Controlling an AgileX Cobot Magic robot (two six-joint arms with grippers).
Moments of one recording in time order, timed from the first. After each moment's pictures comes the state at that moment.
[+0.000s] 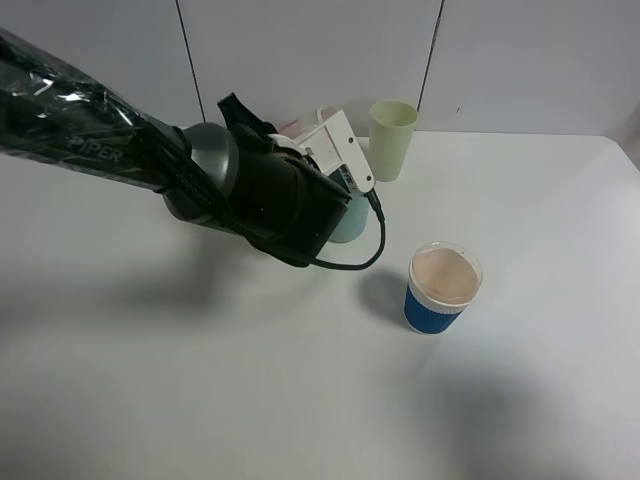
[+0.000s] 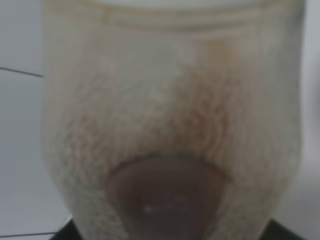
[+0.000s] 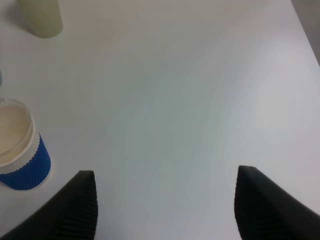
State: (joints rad) left arm -0.94 2.10 -1.22 -1.65 -1.17 2.03; right arm 0.07 0.00 -0.50 -0.06 1.07 0.01
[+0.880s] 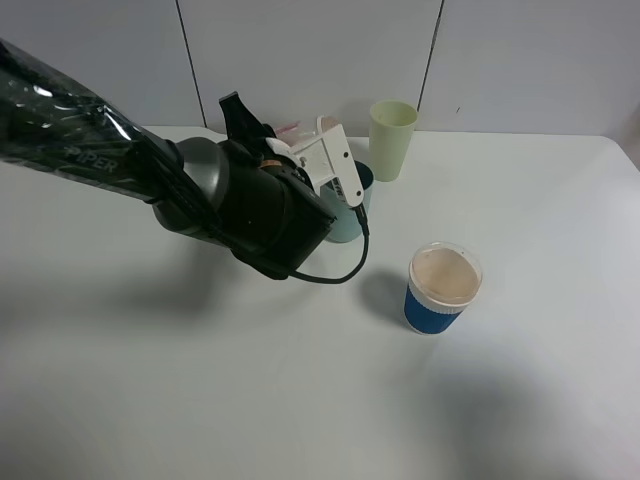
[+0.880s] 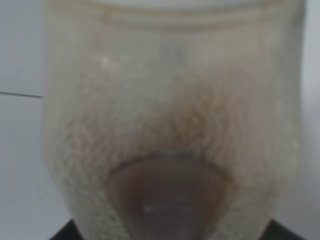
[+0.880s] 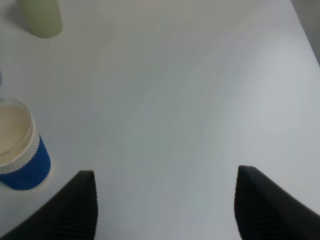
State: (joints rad) left arm -0.93 2.10 -1.15 -1.53 -1.18 2.04; right arm 0.07 0.00 -0.50 -0.06 1.07 0.01
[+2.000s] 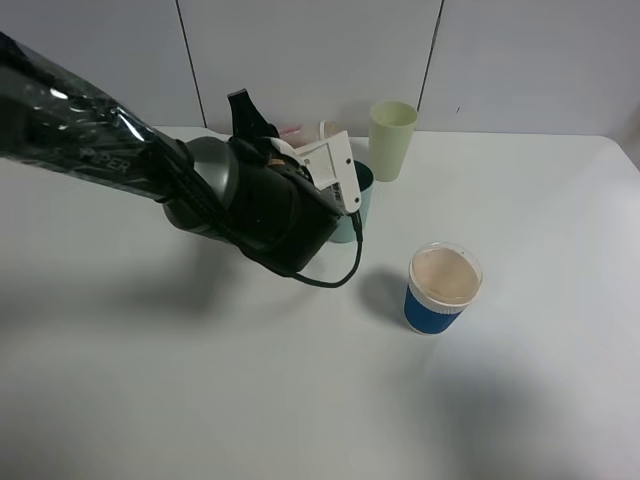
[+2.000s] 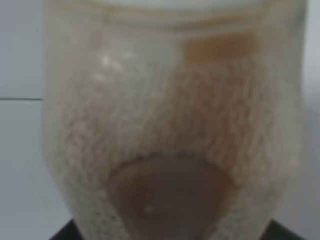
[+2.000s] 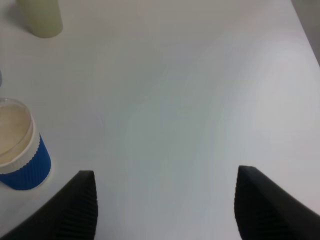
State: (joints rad) left arm -0.93 2.13 -1.18 -1.57 -1.20 2.17; right arm 0.07 0.00 -0.50 -0.06 1.07 0.01
